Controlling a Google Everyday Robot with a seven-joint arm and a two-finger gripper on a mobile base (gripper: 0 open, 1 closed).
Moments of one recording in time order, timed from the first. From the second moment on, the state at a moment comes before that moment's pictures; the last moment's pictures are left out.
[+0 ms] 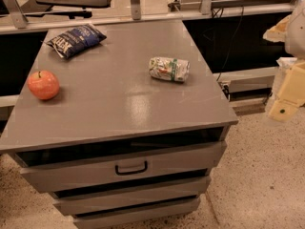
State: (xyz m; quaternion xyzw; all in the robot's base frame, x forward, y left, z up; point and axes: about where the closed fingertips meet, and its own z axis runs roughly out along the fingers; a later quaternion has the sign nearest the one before) arm 0.438 -0.211 0.995 -0.60 0.77 -0.06 0.19
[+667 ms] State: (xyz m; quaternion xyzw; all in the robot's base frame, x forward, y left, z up) arm 0.473 -0.190 0.979 -0.61 0.76 -0.05 0.21
